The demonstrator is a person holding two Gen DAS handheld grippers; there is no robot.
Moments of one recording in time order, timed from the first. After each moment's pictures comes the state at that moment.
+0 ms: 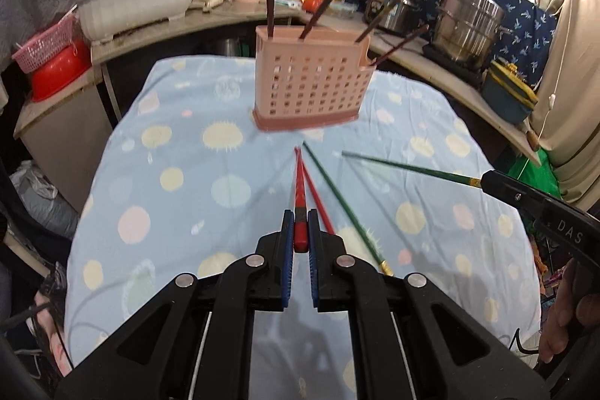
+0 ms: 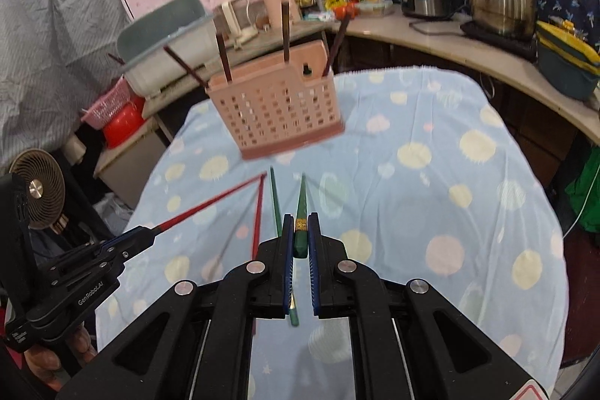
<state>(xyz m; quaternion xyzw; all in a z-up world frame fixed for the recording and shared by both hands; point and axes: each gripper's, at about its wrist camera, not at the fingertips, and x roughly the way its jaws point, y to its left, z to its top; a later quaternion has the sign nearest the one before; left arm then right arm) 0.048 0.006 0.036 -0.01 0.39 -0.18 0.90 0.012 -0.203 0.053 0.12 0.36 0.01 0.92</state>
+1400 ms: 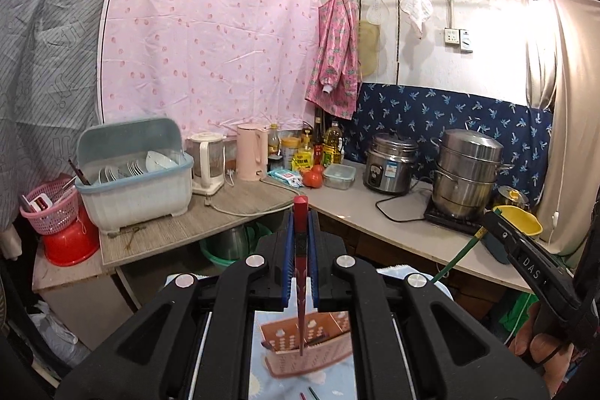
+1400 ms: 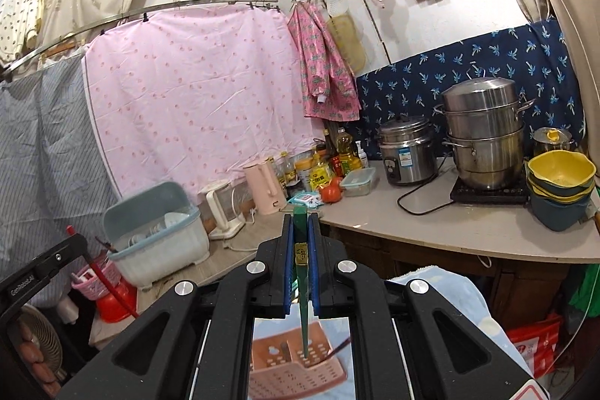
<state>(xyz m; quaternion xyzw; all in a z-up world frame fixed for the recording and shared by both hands) 0.173 -0.025 0.272 -0.01 0.14 -0.17 0.98 0.134 -0.262 0.236 0.16 0.09 -0.07 0.98</state>
